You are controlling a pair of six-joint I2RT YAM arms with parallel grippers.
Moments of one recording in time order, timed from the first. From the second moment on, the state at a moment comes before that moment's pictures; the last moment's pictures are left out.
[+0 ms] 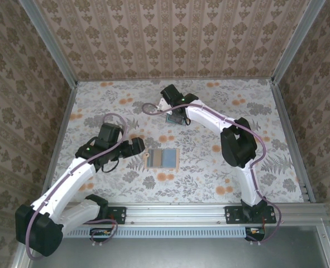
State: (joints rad) left arm -0.47 0.98 0.75 -0.68 0.14 -0.64; right arm 0.60 2.16 1.86 -0.76 0.33 -0.63
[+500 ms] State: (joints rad) left arm -0.47 0.97 0.74 -0.68 0.14 -0.65; right arm 0.59 2.17 1.86 -0.76 0.30 -0.63
